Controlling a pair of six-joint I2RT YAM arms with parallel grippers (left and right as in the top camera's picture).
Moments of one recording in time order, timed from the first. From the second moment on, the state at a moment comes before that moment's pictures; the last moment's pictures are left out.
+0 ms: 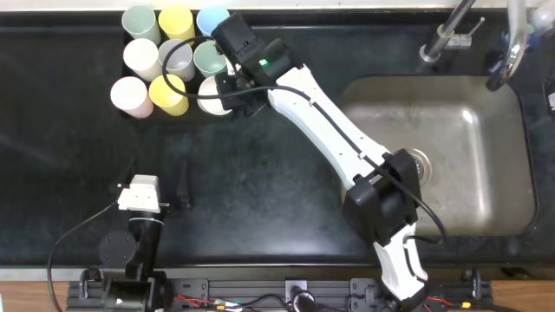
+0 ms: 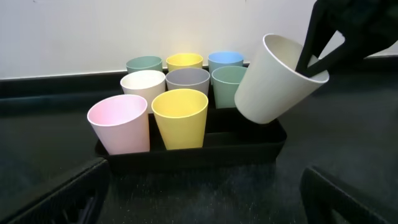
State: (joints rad) left arm -0.04 0.01 0.01 -0.07 0.06 0.03; right arm 0.68 2.17 2.08 -1.03 -0.14 0.35
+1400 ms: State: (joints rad) left arm -0.04 0.01 0.01 -0.07 0.06 0.03; right arm 0.68 2.27 2.08 -0.96 -0.09 0.35
